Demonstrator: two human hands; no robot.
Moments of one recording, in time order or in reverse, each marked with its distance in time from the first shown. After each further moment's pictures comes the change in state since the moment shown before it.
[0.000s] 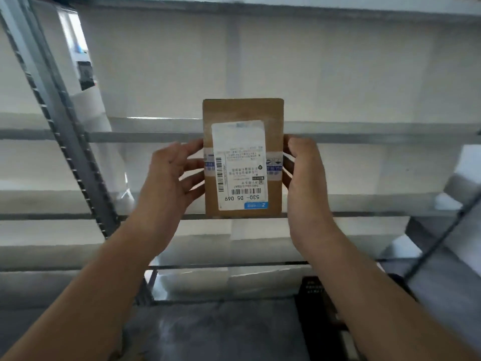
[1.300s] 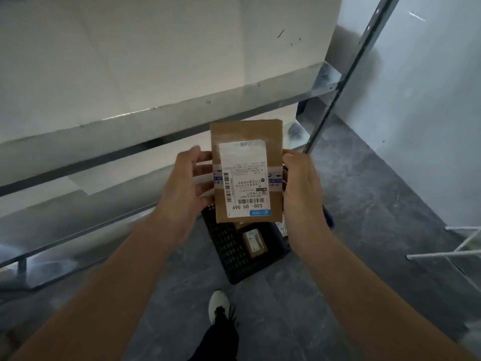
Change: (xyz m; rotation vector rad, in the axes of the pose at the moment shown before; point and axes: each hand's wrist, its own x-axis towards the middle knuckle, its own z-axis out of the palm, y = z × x) left_hand 0.068 -0.396 0.410 0.162 -0.289 -0.614; right_hand 0.083 0.195 -0.482 -0.131 0.520 0.498
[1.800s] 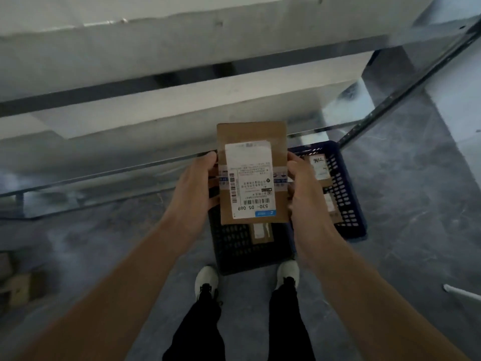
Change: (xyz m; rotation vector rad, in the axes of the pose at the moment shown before) left_hand 0.204 -0.129 0.031 0.135 0.202 -0.120; right_hand 0.231 0.146 0.004 -0.125 -0.221 0.350
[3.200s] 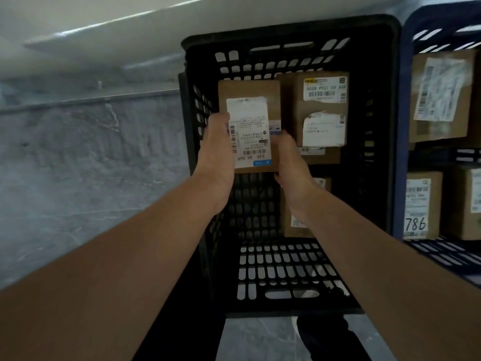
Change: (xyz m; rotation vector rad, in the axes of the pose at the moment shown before) left_hand 0.382 -0.434 -0.010 -0.098 0.297 -0.415; right_hand 0.409 0.438 0.083 -0.282 -0.240 0.384
